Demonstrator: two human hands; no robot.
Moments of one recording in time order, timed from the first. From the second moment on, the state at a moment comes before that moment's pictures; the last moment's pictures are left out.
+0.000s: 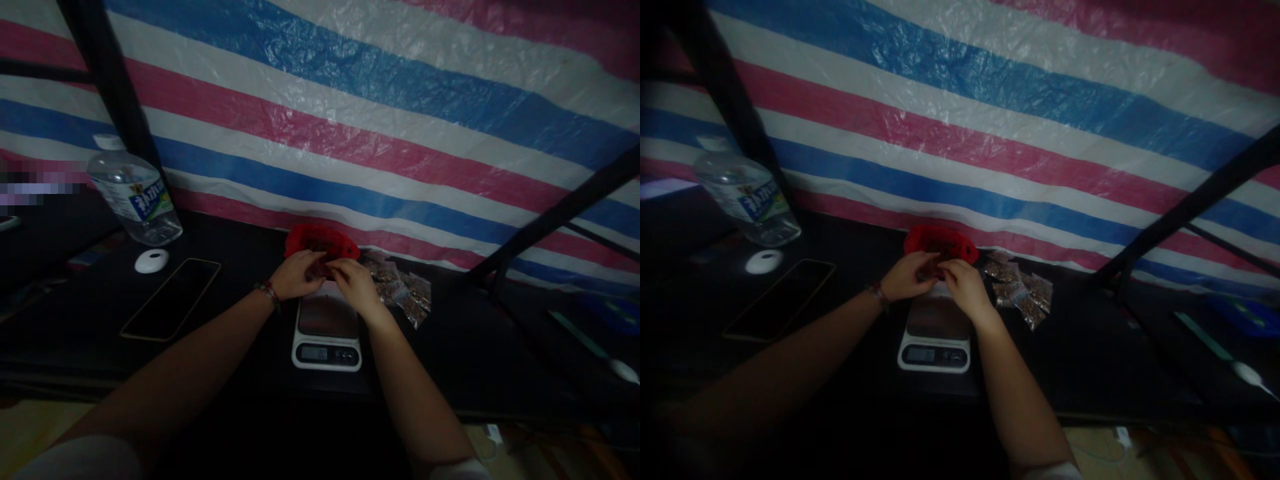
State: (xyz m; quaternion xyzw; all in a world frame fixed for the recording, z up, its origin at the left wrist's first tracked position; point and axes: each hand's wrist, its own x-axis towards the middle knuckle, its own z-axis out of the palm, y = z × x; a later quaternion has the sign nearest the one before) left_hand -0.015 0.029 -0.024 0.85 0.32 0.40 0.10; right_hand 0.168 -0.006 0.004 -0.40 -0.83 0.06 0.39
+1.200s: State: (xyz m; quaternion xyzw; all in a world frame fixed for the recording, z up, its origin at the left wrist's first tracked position) left_hand -0.016 0.026 -0.021 0.88 0.26 0.38 0.12; right_hand 0.148 -0.019 0.007 -0.42 -0.84 0.12 0.34
